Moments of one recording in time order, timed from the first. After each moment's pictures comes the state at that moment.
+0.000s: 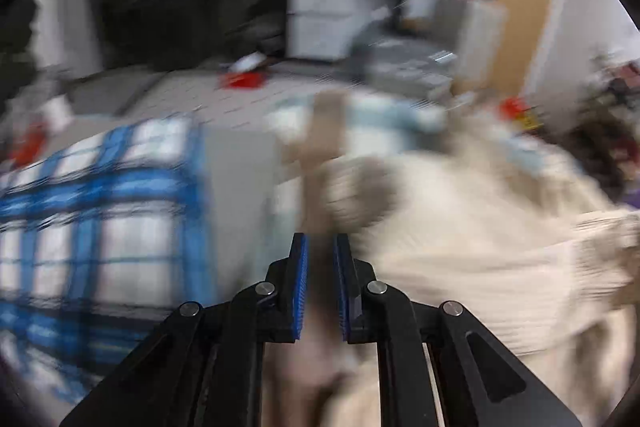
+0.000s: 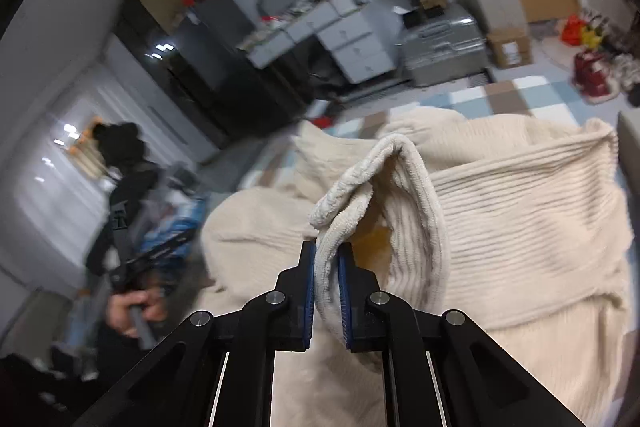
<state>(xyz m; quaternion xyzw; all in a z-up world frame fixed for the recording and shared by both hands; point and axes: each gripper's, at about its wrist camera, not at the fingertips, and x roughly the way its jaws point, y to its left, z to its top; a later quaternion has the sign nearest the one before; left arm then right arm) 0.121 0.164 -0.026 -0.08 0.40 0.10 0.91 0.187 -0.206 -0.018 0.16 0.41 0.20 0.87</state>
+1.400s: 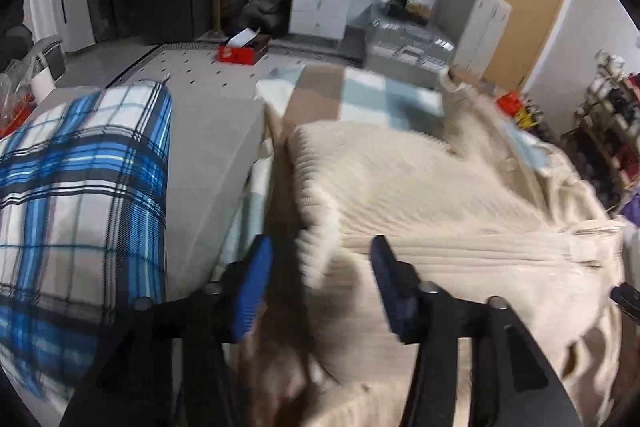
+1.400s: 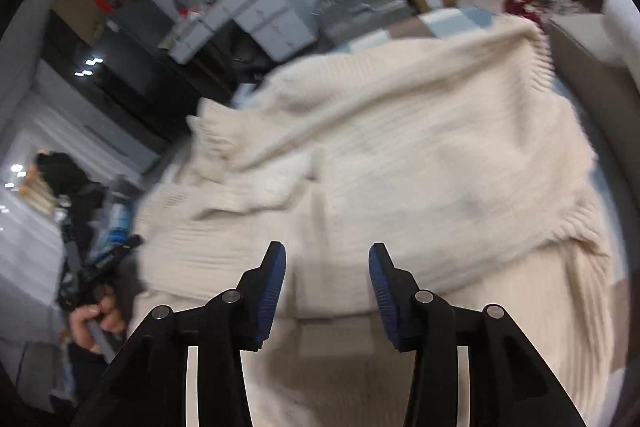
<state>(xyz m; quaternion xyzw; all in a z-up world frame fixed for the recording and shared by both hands) 0.137 0.147 -0.030 -0.12 0.41 0.05 0.90 0.190 -0.238 -0.055 0.23 0.45 0.17 0.85</state>
